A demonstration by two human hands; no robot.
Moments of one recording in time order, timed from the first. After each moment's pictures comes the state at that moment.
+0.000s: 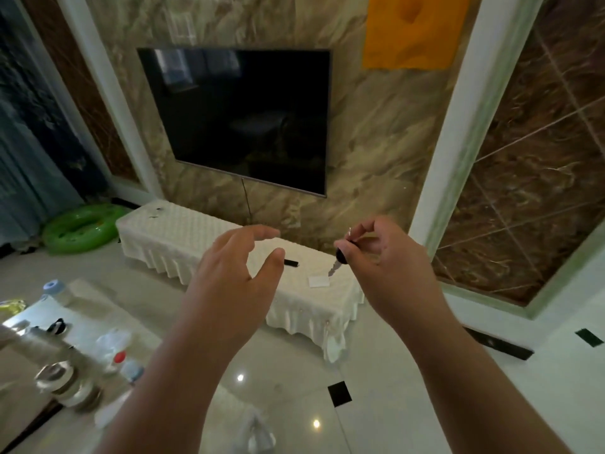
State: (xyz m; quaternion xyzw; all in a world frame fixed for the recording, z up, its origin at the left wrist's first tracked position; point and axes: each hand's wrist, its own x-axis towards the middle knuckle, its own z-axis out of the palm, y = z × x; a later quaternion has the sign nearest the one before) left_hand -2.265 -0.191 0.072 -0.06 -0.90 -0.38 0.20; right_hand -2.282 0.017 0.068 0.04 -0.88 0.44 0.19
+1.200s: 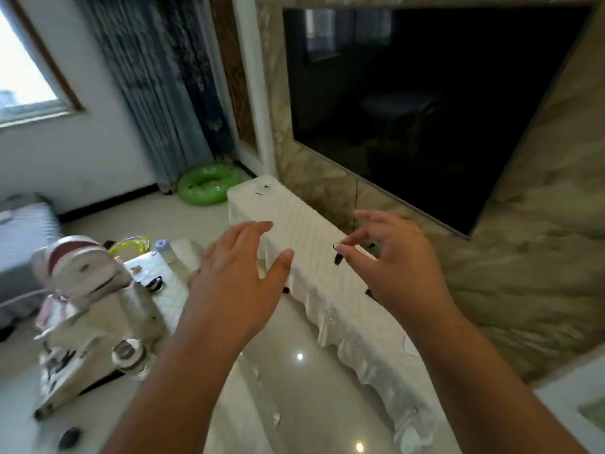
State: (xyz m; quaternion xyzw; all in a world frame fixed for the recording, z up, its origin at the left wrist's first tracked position) left_hand -2.541 -0.334 0.040 0.23 -0.92 -0.25 0.19; right_hand -2.657 -0.159 0.035 0.25 -0.89 0.37 0.08
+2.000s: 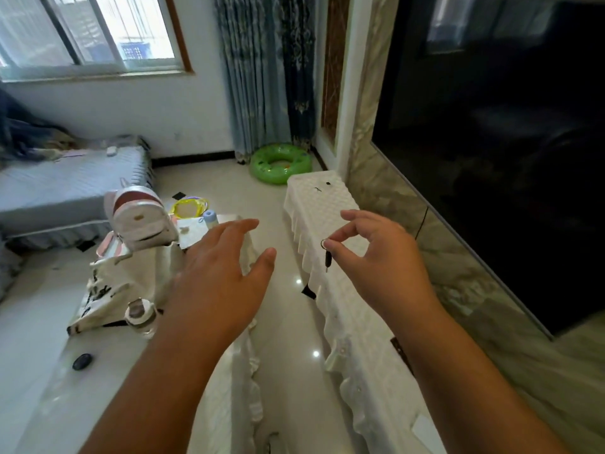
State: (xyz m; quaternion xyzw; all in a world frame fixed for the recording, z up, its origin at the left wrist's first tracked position) left_hand -2.654 -0.347 0.033 0.42 -0.85 -0.24 0.23; right_hand -2.830 -0.233 0.030 0.40 -0.82 0.41 -0.03
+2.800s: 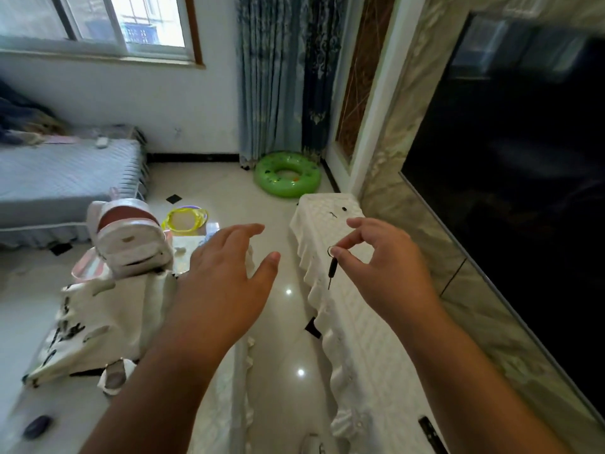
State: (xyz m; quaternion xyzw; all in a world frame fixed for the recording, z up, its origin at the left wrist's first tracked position) left_hand -2.721 -0.613 0.010 0.41 -0.83 -0.28 0.25; right_hand -2.904 -0.497 0.022 0.44 -0.83 0.35 -0.01
